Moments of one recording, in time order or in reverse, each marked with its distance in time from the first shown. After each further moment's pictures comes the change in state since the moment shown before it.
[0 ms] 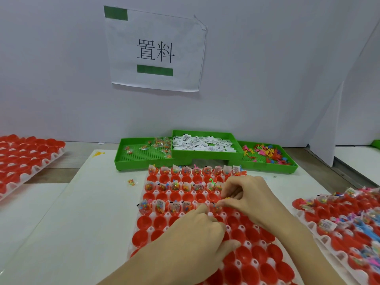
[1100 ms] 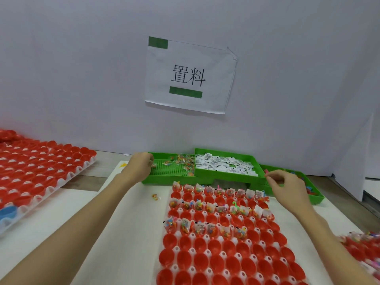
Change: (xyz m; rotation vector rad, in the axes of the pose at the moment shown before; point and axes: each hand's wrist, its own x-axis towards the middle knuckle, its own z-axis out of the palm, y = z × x) left_hand 0.035 -0.279 -0.040 -0.047 0.378 -0.707; right_hand 0.085 0.085 -0.013 -0.120 0.392 0.202
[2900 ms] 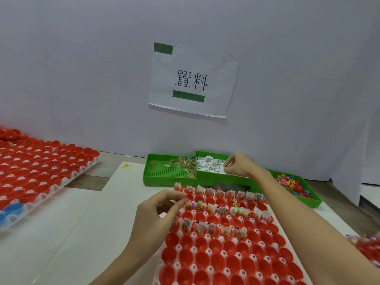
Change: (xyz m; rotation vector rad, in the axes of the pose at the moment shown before) left_hand -0.177 0.071 0.008 -1.007 0.246 0.127; right_hand 0.084 -0.083 0.063 -0.067 -0.568 -0.001
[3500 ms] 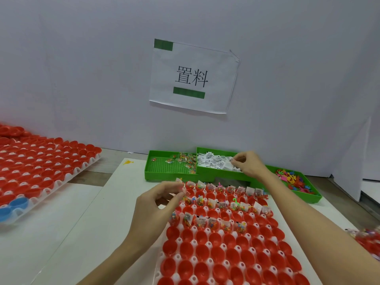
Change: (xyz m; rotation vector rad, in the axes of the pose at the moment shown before) left_hand 0.003 0.006 -0.004 0.005 0.001 -0.021; right_hand -0.015 0.023 0.001 0.165 0.161 -0.037
